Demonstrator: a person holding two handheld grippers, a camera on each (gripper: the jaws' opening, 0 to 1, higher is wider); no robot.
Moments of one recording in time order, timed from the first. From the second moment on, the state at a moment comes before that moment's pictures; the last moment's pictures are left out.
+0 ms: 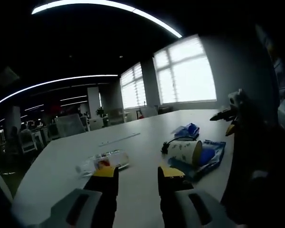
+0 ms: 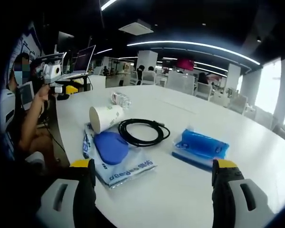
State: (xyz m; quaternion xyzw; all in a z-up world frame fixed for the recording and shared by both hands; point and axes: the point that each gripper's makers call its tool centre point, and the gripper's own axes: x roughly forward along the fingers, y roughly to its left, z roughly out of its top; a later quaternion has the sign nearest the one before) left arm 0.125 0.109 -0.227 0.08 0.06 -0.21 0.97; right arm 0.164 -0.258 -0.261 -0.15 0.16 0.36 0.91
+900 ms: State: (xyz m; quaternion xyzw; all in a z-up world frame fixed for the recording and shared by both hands) left arm 0.110 0.122 -0.243 0.08 0.07 -0.19 0.98; right arm 0.175 -0.232 -0.239 -0.16 0.14 0.39 0.90
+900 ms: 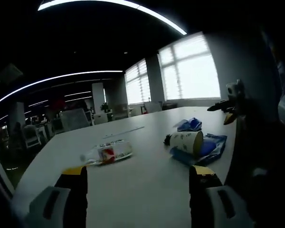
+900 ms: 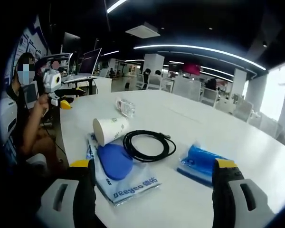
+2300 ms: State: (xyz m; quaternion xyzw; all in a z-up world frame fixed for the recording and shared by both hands) left arm 0.101 0.124 -0.262 0.08 0.10 -0.20 0.97; right arm 0.216 -0.144 -0.215 -0.22 0.14 0.45 0.85
